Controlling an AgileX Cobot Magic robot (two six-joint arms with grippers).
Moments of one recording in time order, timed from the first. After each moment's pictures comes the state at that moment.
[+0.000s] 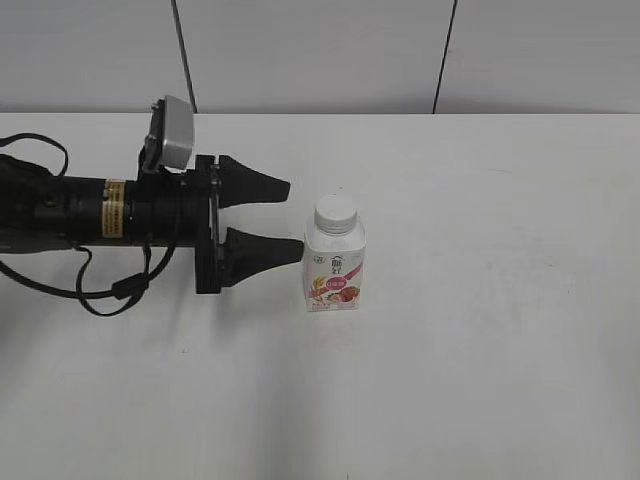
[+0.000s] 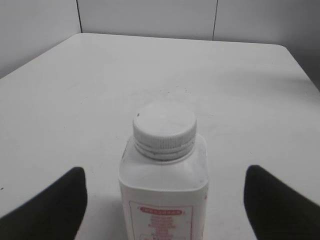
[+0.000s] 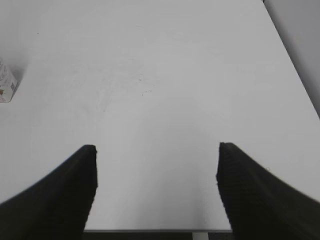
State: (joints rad) left arm -0.21 2.08 -0.95 1.41 -1.18 -0.53; right arm 0.10 -0.01 -0.51 -0.03 1.09 -0.04
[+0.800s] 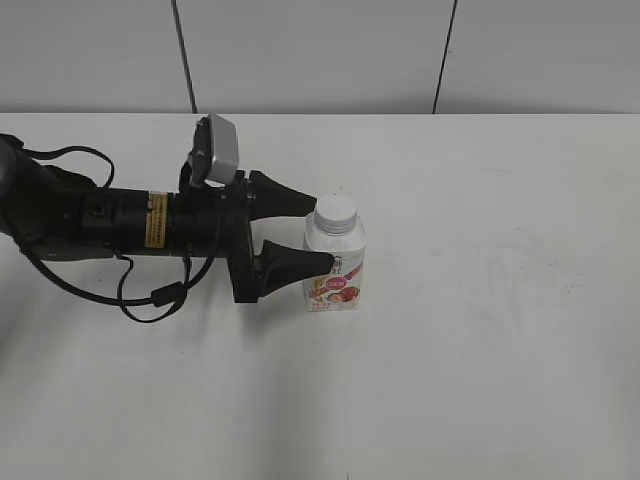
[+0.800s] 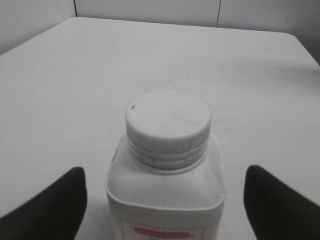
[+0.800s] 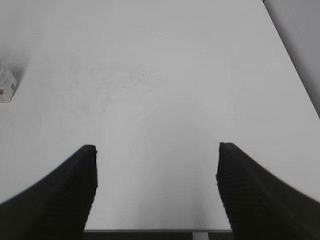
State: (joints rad) left arm -0.29 2.16 -1.02 1.35 -1.11 -0.53; right arm 0.10 -0.01 -0.51 -0.03 1.09 -0.04
